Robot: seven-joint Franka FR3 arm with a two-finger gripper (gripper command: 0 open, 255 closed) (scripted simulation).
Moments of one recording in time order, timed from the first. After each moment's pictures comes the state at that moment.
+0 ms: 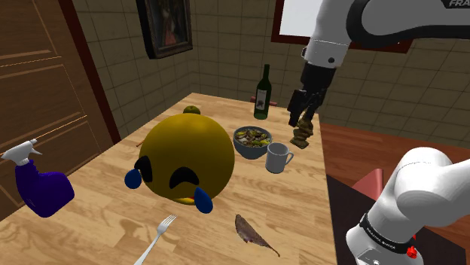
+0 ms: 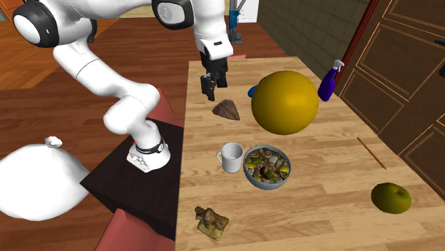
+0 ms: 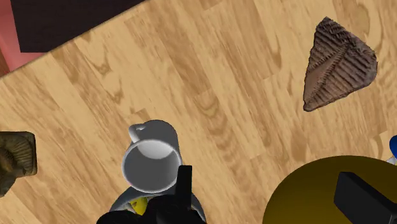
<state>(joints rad) 0.05 -0.79 0.14 -2.42 0.20 1.68 0.18</state>
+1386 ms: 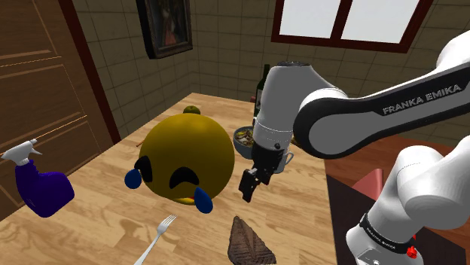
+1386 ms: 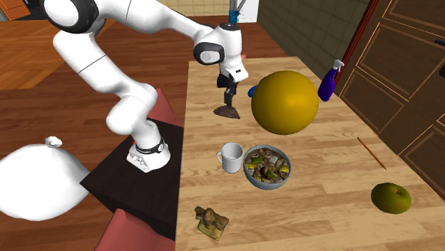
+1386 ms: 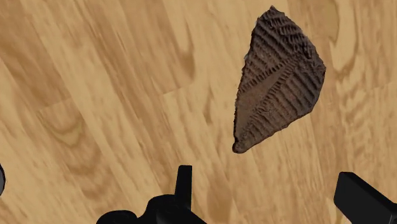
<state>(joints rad) 0.19 -0.49 0.48 -2.58 0.40 2.20 0.34</state>
